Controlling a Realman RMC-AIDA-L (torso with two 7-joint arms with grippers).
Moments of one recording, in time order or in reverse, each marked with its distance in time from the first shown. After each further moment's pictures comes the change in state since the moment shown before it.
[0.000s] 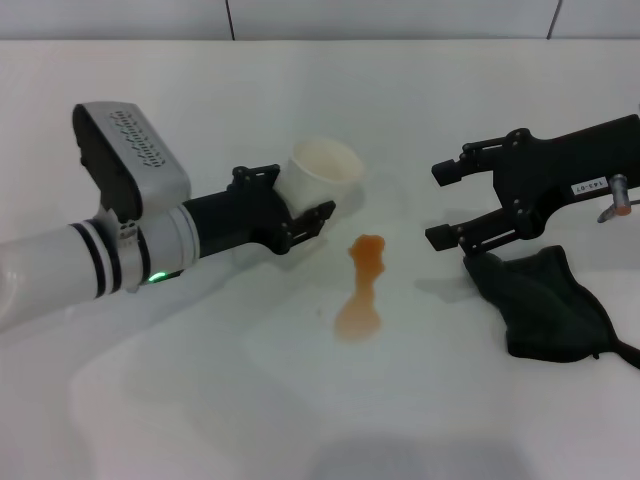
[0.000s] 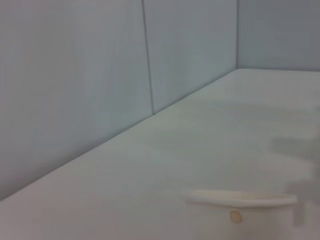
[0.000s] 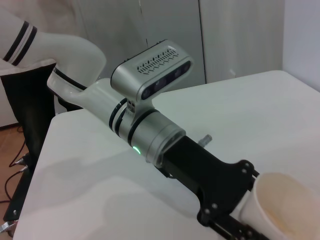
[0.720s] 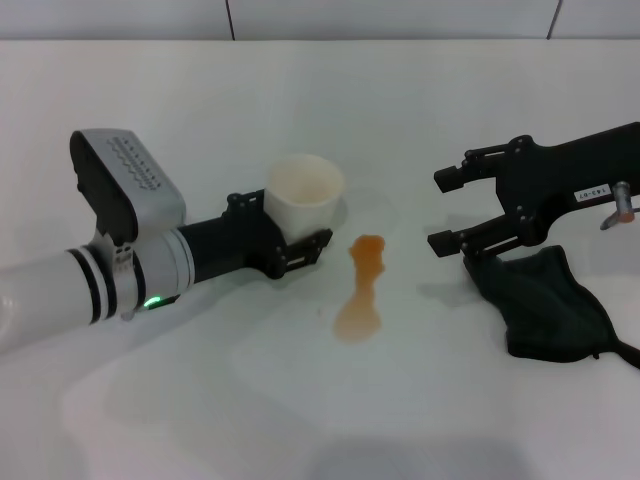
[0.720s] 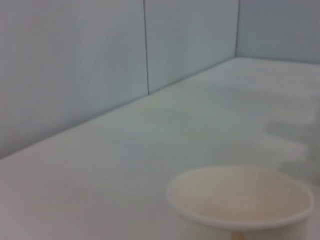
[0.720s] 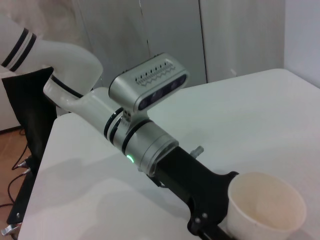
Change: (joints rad) left arm 0.025 0.001 0.000 -0.033 0.009 -0.005 -0.016; right arm -0.014 0.002 -0.001 0.001 0.005 -0.006 0.000
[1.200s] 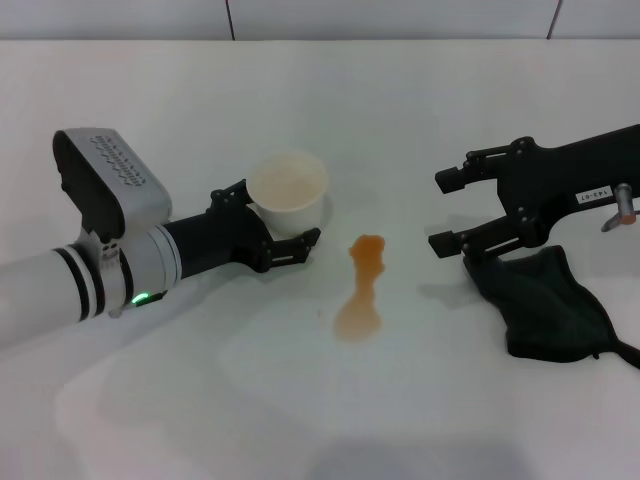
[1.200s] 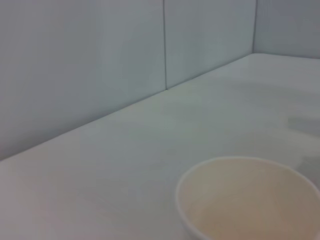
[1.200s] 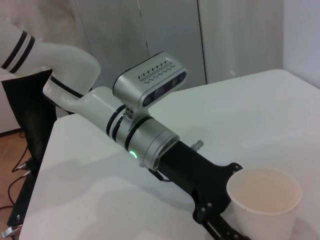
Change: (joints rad) left arm 0.021 0.006 -0.005 0.022 -0.013 -0.022 -0.007; right arm -0.007 0.000 -0.001 0.001 0.008 0.001 0.000
